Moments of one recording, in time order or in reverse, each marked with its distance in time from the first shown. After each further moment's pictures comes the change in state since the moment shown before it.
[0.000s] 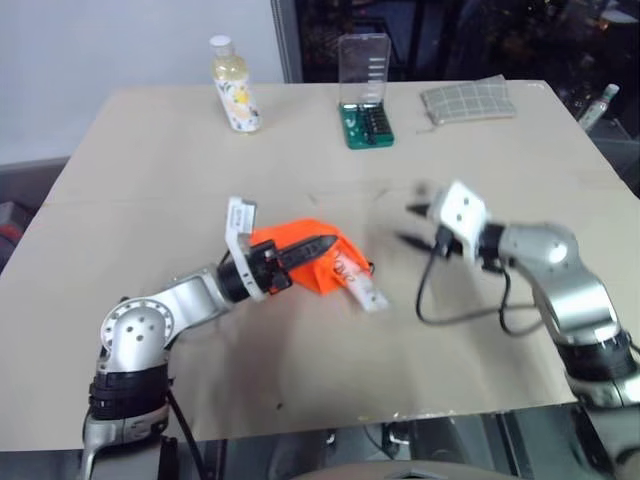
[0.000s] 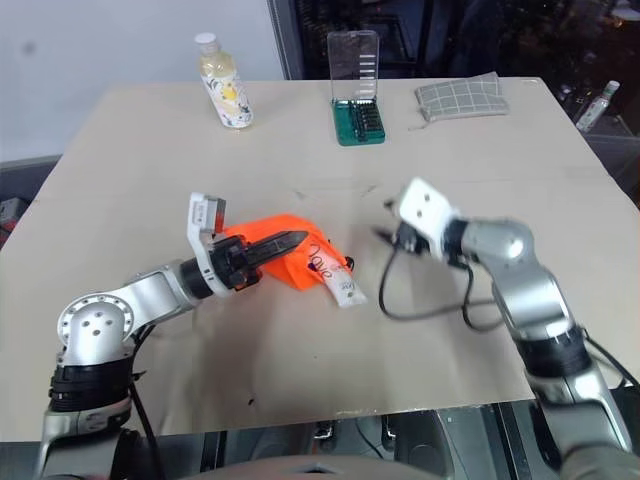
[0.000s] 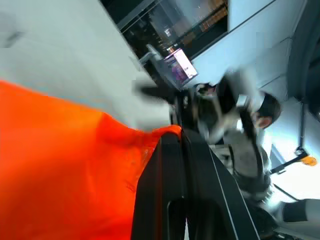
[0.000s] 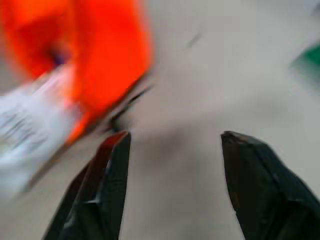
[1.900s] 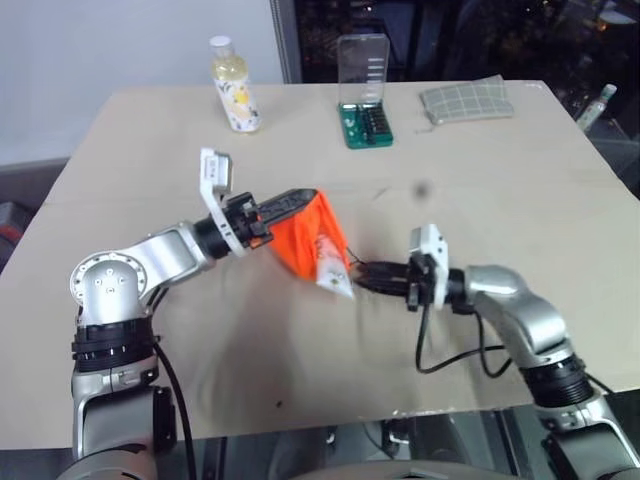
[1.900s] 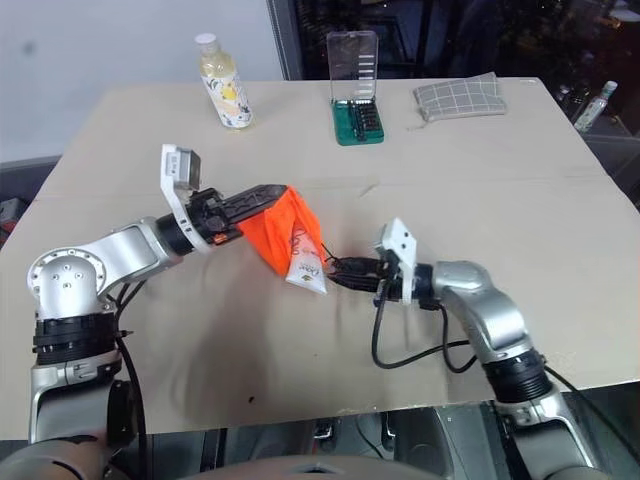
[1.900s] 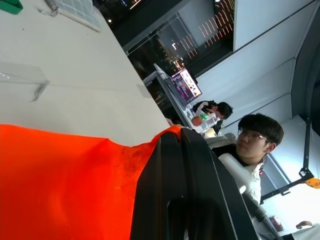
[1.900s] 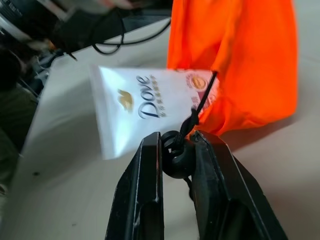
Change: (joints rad) left arm -0.226 0.014 0.065 0.204 -0.119 0.082 0.141; right arm -0.011 0.072 -0.010 0.076 0.353 -0.004 0.119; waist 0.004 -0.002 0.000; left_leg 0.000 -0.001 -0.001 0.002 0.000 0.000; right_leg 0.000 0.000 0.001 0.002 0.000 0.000
